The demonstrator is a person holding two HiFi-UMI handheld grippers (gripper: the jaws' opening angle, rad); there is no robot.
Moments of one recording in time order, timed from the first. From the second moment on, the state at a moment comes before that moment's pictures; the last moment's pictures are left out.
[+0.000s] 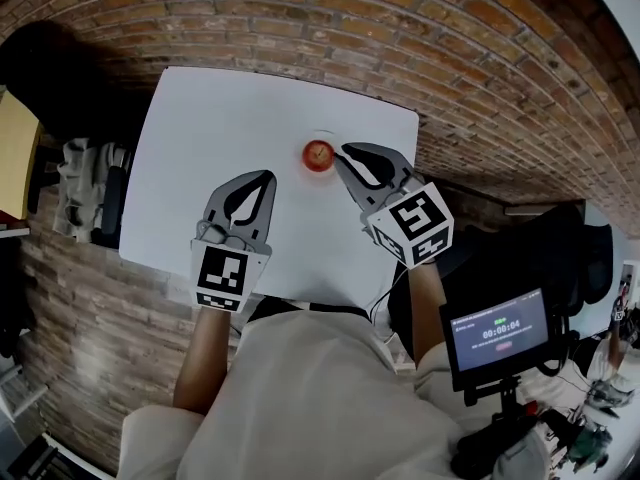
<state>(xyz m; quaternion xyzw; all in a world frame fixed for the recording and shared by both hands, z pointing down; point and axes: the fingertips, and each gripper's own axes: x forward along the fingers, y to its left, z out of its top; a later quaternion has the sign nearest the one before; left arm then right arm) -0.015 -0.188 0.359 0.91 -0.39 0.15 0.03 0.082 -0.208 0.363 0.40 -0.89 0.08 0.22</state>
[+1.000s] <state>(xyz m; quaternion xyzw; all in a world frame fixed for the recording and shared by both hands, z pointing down) -0.028 -0.203 0.420 0.88 -0.42 0.20 0.09 0.070 -0.252 0.456 0.31 -0.90 0.11 0.27</state>
